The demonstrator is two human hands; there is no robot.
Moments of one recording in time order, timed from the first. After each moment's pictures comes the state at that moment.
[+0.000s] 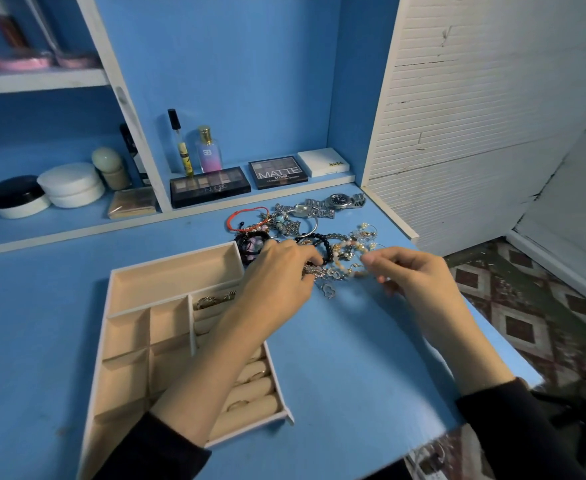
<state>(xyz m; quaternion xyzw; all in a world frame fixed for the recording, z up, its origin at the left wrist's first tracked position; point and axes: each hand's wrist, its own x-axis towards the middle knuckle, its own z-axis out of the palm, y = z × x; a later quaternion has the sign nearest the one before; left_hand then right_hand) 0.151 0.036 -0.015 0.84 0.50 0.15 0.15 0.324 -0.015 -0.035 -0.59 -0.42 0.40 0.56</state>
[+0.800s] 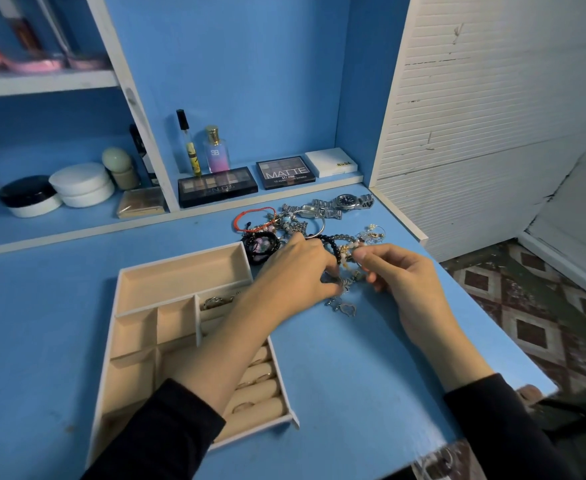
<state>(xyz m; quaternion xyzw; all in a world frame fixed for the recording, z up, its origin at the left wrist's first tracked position) 0.162 0.049 -0.013 0.90 0.42 0.09 0.11 0.306 -0.002 -0.039 -0.56 -0.40 0.43 0.59</state>
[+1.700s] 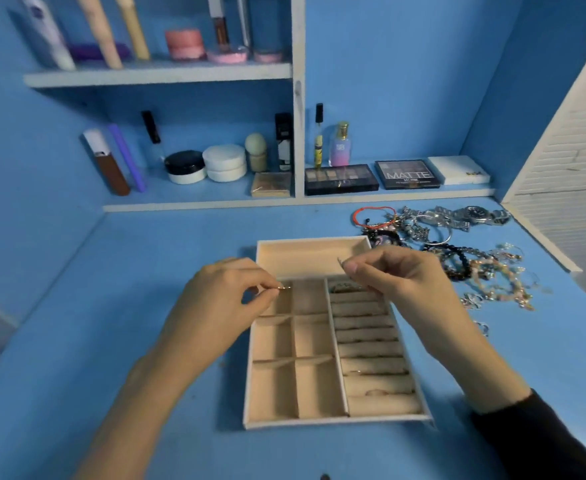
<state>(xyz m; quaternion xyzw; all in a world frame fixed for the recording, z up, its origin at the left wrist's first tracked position) -0.040 -0.011 -0.011 0.77 0.56 0.28 0.07 0.179 0.007 -0.013 -0.45 -0.58 0.48 0.48</state>
